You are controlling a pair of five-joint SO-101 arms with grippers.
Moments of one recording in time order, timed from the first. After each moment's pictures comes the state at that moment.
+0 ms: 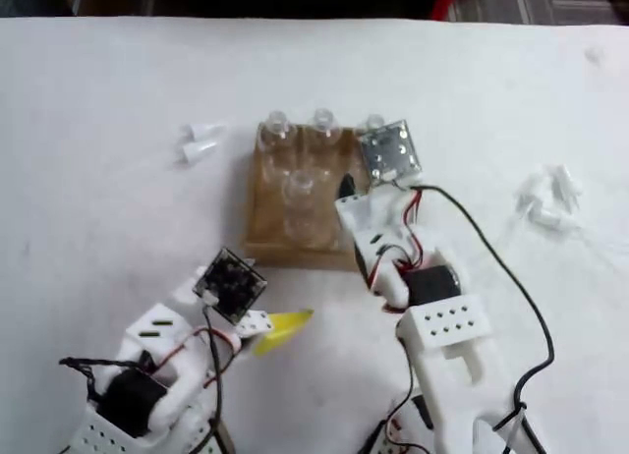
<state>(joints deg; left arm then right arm) 23.7 -102.0 83.5 63.1 -8.8 -18.2 -45.4 59.9 24.2 8.3</state>
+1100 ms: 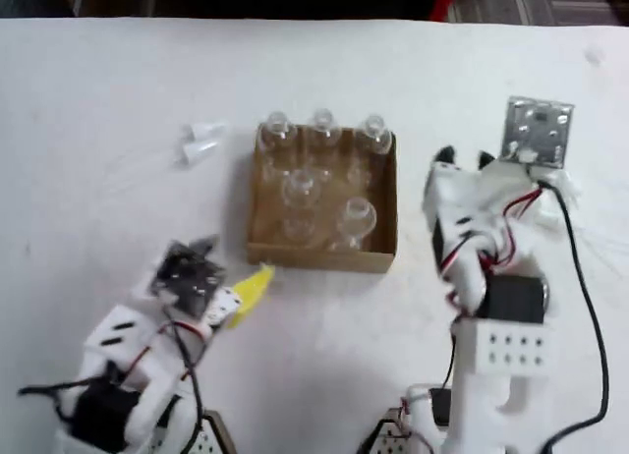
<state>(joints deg) 13.6 -102.0 73.8 65.6 -10.8 1.1 -53.7 38.9 51.3 -3.6</state>
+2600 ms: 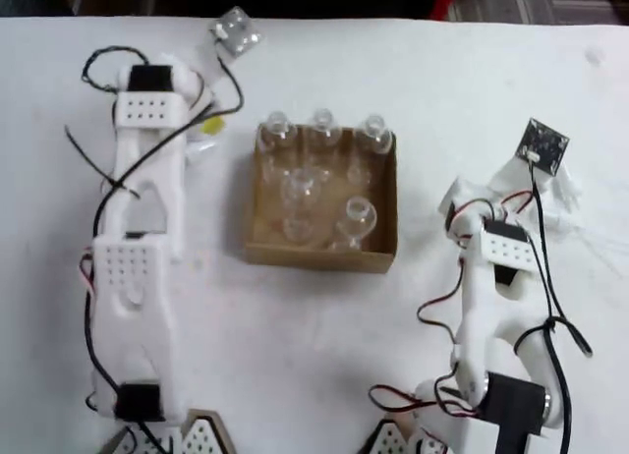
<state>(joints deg) -6.6 53.8 -60.2 73.5 -45.9 11.3 -14.7 47.7 24.4 -13.7</state>
